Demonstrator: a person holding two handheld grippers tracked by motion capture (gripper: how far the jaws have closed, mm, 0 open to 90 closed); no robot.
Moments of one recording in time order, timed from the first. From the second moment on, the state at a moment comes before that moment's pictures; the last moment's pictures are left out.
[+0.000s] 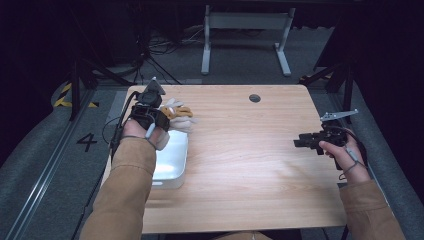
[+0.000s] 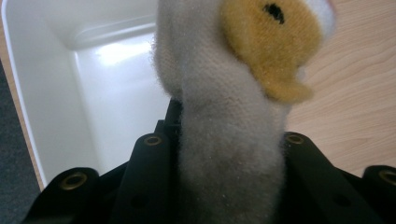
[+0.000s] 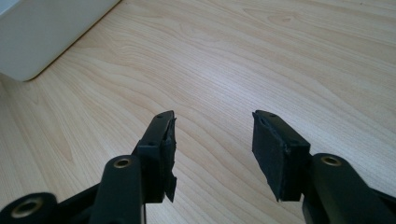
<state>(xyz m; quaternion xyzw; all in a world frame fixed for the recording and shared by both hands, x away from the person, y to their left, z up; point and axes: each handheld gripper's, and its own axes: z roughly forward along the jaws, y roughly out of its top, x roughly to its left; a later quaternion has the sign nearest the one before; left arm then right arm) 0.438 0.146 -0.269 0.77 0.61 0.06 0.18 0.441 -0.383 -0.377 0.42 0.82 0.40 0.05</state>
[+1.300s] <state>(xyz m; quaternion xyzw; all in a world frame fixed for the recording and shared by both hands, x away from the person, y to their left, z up) 0.464 0.173 -0.312 0.69 0.71 0.04 0.16 0.443 -0.382 -0.383 0.42 0.82 0.39 0.04</state>
